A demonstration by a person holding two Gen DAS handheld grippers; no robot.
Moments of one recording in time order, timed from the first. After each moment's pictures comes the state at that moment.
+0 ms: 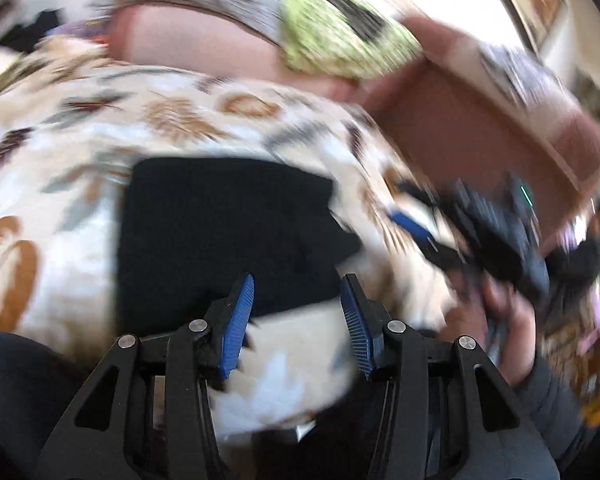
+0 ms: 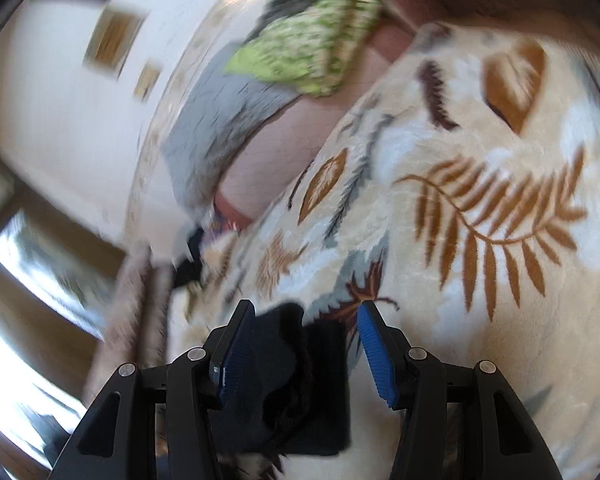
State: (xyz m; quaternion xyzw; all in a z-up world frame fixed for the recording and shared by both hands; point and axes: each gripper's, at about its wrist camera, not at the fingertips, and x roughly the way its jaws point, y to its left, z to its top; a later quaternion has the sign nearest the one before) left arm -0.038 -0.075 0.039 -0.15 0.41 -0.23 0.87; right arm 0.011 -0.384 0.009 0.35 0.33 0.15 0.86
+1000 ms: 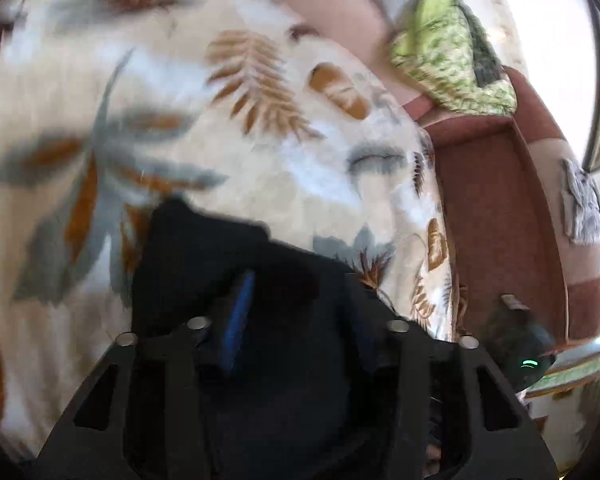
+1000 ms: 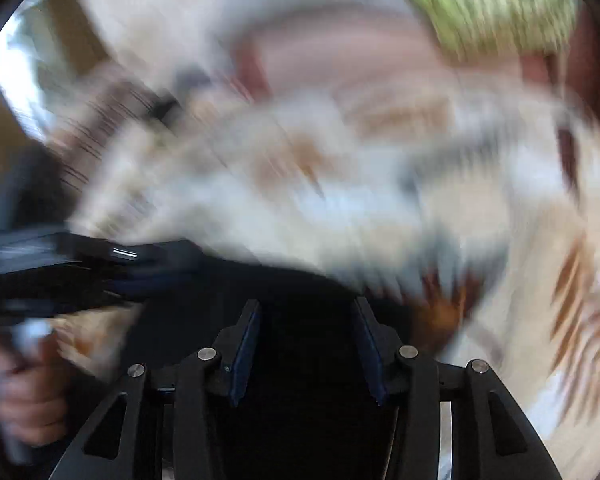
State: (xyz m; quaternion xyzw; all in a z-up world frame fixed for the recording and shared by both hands) left arm 0.119 -0.033 -0.028 -0.32 0.54 -0.19 0.76; right arm 0.095 -0.259 -0.038 0.06 0.47 0.18 0.86
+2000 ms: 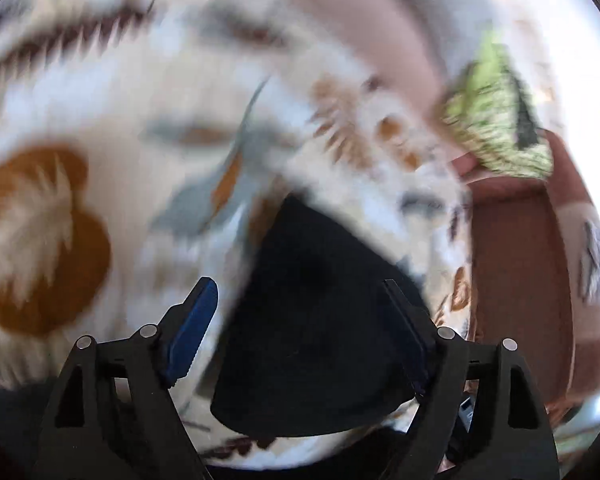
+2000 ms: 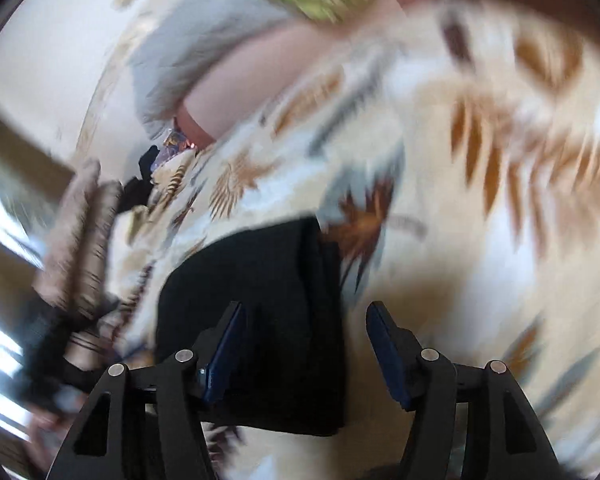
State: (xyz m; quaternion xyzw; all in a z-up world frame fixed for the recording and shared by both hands) left arm 0.067 0.014 -0.022 -0.37 0.54 -0.06 0.75; right arm 0.041 -0.329 -0.036 0.31 0.46 0.13 0.82
